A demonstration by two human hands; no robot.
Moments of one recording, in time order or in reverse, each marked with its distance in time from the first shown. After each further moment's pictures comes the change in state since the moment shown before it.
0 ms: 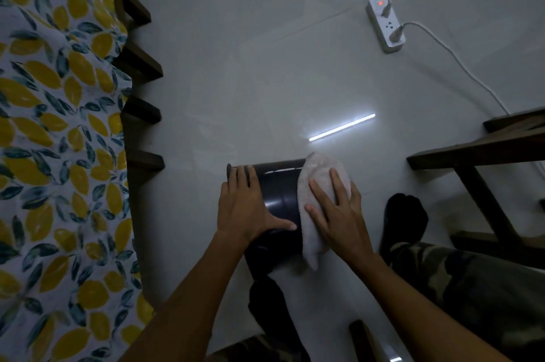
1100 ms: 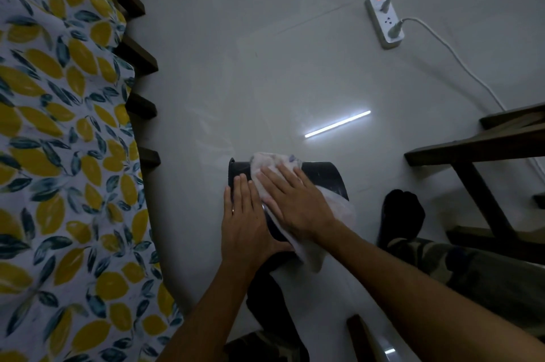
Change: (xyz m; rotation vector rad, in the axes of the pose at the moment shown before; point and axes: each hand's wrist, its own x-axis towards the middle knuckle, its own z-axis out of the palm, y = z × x) left_hand -0.038 0.008 0.036 -0.027 0.106 0.100; right_hand 0.049 -0.059 0.010 -0.169 -0.136 -0.413
